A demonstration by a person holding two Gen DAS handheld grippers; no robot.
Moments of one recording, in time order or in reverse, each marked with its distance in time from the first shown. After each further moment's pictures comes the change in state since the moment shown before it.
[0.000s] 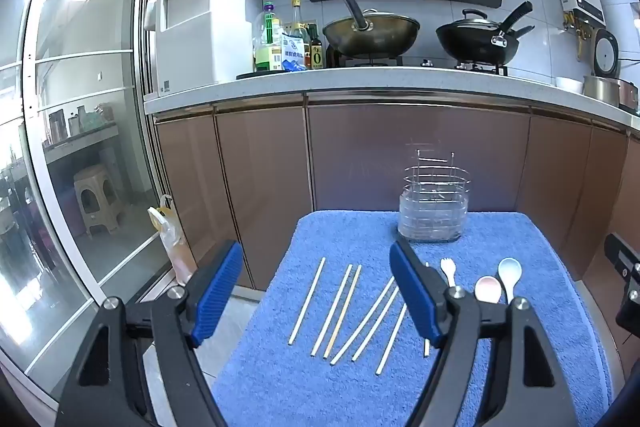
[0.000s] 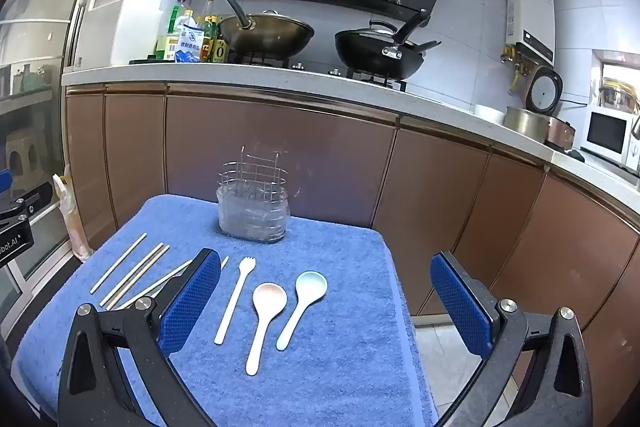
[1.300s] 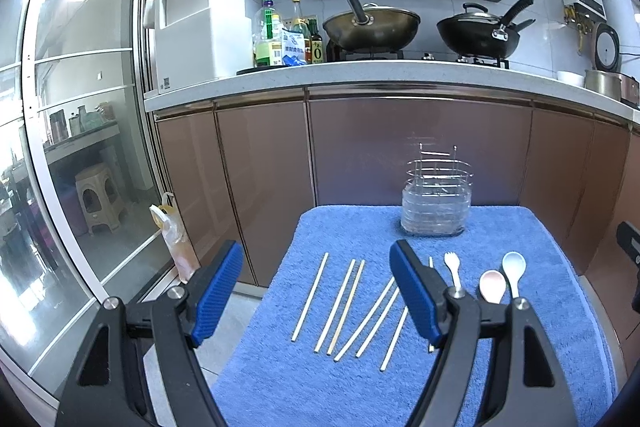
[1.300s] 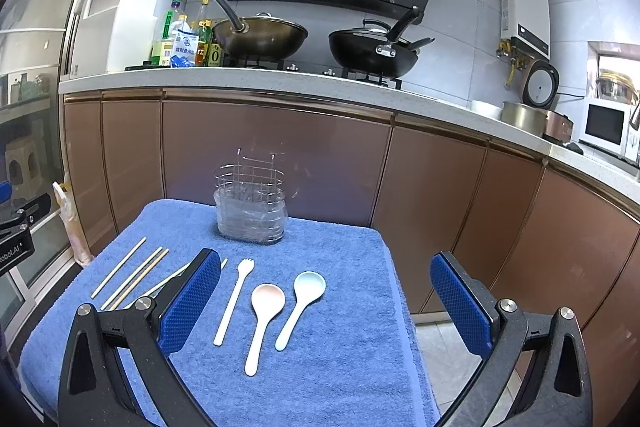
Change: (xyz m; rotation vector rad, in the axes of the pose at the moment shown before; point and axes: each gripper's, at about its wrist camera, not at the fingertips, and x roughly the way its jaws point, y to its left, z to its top) left arm 0.004 -0.004 -0.005 0.013 0.017 0.007; right arm 0.001 -0.007 -0.003 0.036 -0.004 0.004
